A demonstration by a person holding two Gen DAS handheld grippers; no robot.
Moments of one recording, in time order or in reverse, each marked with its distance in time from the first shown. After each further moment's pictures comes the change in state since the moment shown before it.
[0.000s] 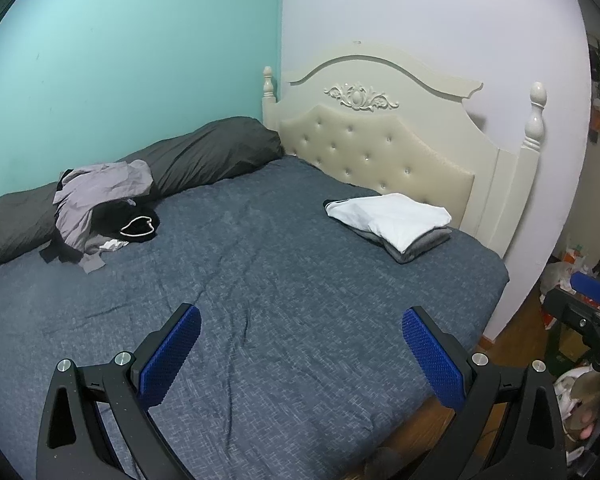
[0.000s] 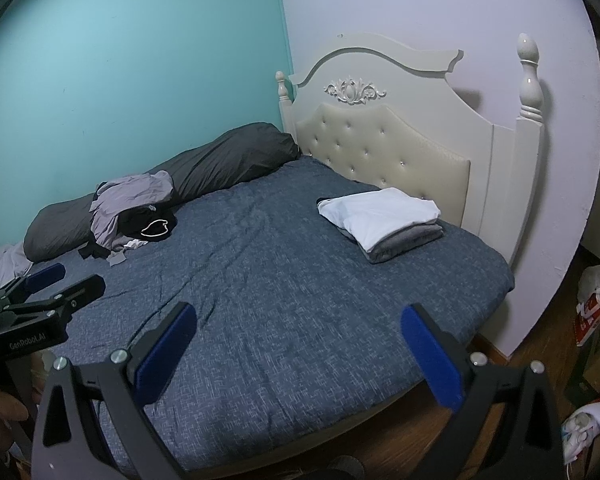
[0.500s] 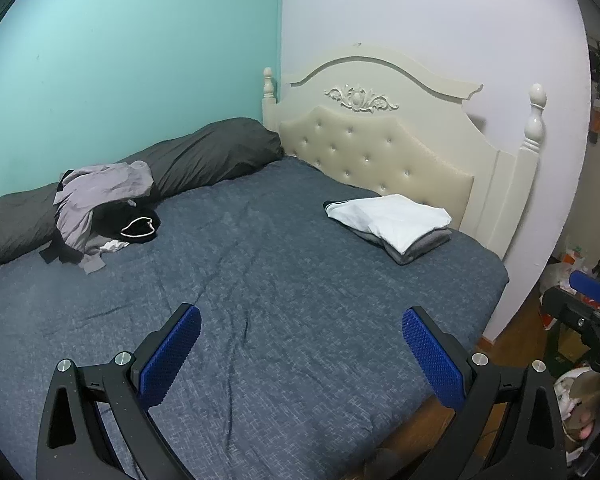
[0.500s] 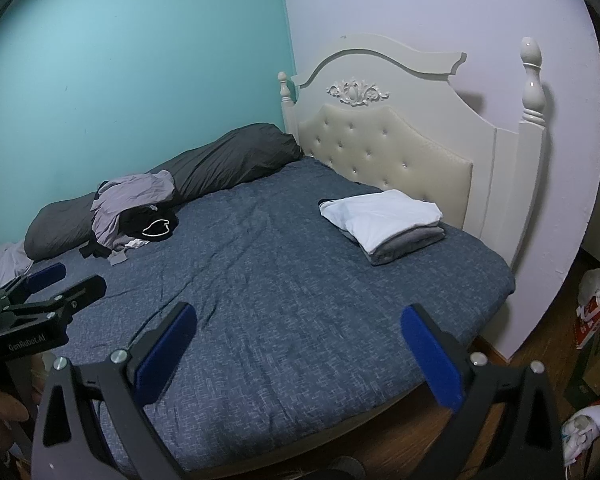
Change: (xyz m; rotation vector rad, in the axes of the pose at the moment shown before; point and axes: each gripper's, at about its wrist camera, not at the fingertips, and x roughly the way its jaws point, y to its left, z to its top) left arm -0.002 0.000 0.002 -0.004 -0.001 0.000; right arm -0.002 0.005 -0.001 -0.006 -0.004 -0.001
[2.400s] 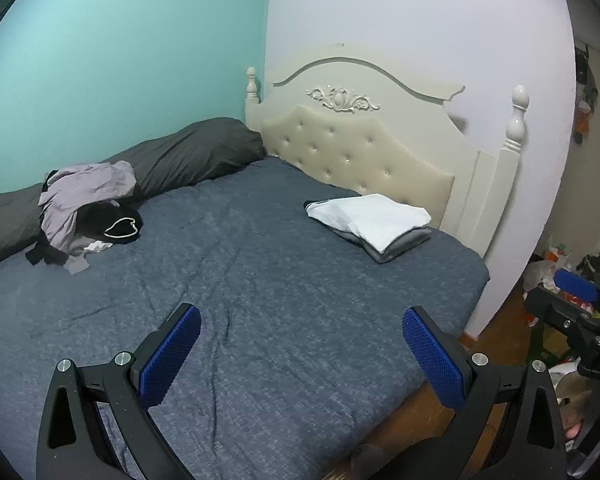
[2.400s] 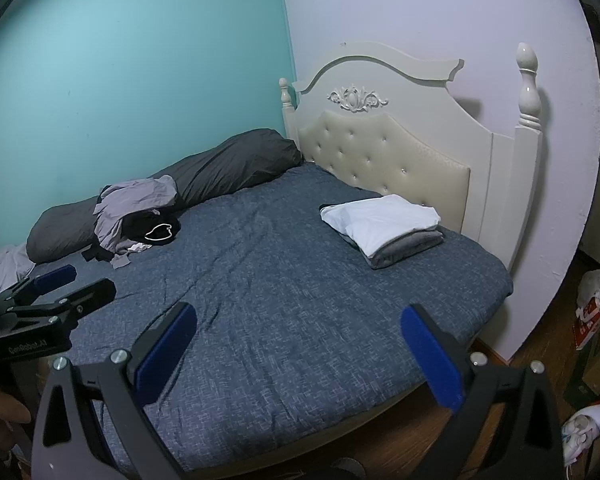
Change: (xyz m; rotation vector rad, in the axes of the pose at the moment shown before) left arm -0.009 -0.011 0.000 0.004 0.006 -0.061; right arm -0.014 0.003 0.001 -0.001 -0.017 0.003
